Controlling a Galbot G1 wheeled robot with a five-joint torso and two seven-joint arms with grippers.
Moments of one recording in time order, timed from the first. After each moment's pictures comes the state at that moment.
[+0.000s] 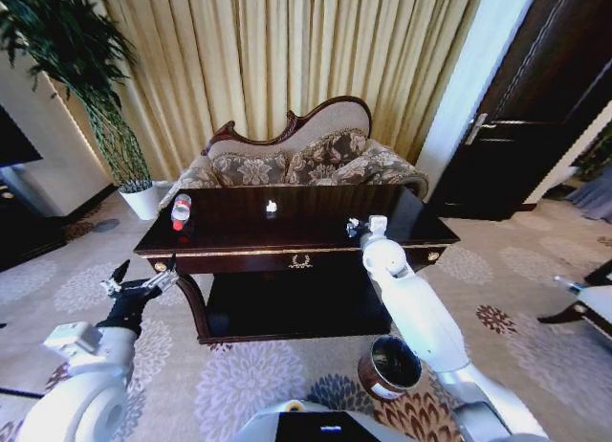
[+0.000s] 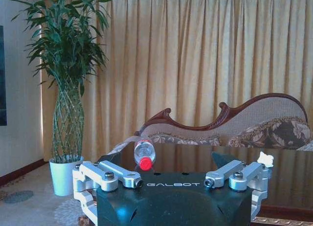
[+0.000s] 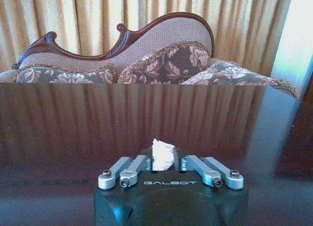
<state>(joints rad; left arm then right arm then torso) 1.78 -1.21 -0.93 -2.50 -0.57 0.29 -0.22 -0.74 1.16 0.21 1.73 0.64 -0.67 0.49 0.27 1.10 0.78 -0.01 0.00</state>
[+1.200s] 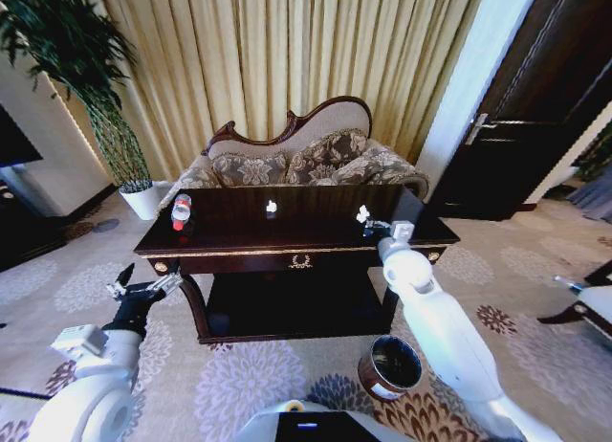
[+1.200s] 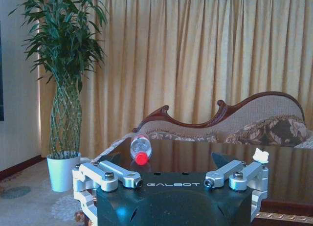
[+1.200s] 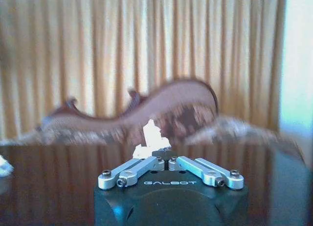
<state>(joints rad) 1.78 -1.23 -0.90 -2.50 -0.55 0.28 -0.21 -0.97 1.06 0.39 1.97 0.55 -0.40 0.29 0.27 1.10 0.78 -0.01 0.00</state>
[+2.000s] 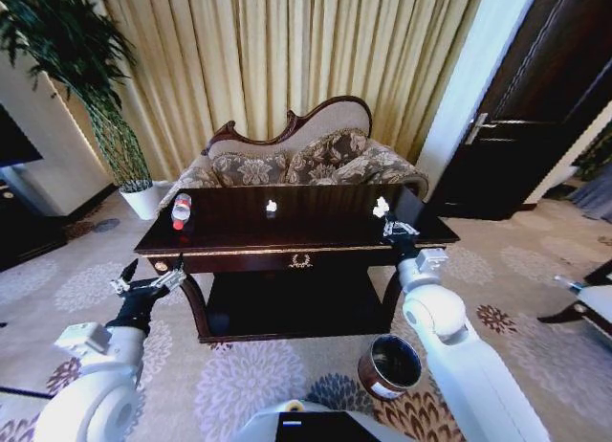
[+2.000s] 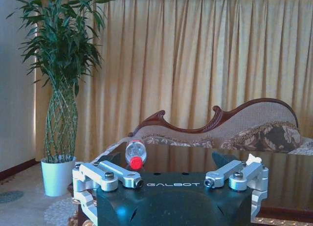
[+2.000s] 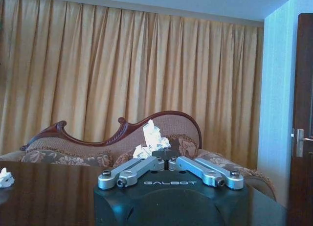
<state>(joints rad) 1.76 -1.23 -0.87 -2.50 -0.54 0.27 -0.21 -1.19 1.10 0.47 2.18 0.38 -0.34 0.33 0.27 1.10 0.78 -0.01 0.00</state>
